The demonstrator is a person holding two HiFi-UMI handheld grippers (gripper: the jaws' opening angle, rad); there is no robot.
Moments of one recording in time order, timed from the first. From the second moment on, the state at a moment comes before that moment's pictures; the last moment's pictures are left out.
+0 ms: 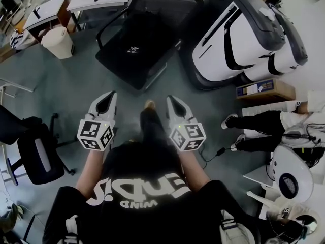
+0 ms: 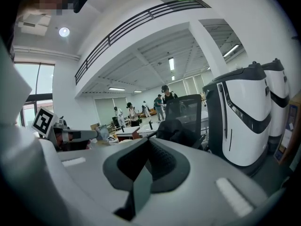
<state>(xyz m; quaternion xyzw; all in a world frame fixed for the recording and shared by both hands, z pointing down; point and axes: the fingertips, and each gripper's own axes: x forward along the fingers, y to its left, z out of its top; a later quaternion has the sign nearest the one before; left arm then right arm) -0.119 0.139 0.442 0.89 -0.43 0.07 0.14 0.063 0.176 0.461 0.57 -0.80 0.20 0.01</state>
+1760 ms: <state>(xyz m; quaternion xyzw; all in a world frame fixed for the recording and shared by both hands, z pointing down) -0.029 -0.280 0.431 0.89 -0.43 0.09 0.15 0.164 -0.233 0.456 0.59 -0.77 0.23 0.00</state>
